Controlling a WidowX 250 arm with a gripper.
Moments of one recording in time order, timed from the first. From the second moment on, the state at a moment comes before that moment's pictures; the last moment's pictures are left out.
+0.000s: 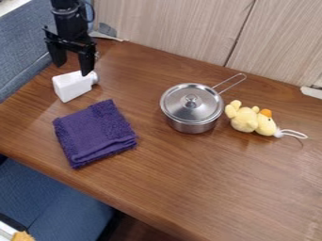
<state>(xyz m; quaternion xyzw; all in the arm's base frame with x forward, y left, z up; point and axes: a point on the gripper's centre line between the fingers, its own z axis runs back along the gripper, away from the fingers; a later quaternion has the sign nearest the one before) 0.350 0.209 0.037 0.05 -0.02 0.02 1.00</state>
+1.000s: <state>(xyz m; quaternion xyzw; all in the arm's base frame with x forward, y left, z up) 0.343 0.200 0.015 0.01 0.05 -0.07 1.00</state>
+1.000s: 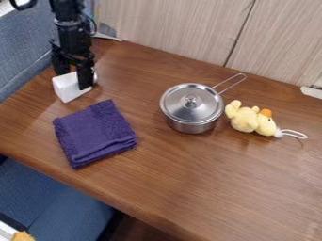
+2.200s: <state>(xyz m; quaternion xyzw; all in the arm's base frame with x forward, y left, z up) 0.341 0.189 0.022 0.00 0.03 -0.02 1.00</state>
